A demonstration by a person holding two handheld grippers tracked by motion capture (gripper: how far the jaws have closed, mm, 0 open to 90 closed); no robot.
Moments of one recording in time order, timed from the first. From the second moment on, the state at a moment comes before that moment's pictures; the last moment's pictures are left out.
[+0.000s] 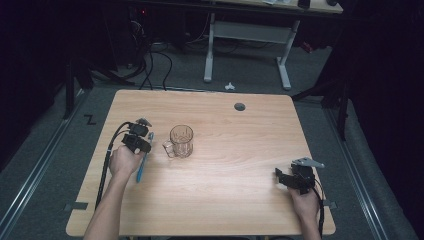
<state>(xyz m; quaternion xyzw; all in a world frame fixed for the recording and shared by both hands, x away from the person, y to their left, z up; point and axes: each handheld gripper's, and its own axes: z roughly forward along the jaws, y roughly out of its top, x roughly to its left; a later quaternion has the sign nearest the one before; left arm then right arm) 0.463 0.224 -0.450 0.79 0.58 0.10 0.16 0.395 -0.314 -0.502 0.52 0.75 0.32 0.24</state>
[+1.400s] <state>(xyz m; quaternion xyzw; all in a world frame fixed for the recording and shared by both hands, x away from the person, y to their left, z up) 0.431 0.222 -0.408 0.78 0.56 0.12 0.25 0.395 -0.314 -0.502 0.52 0.75 0.32 0.24</state>
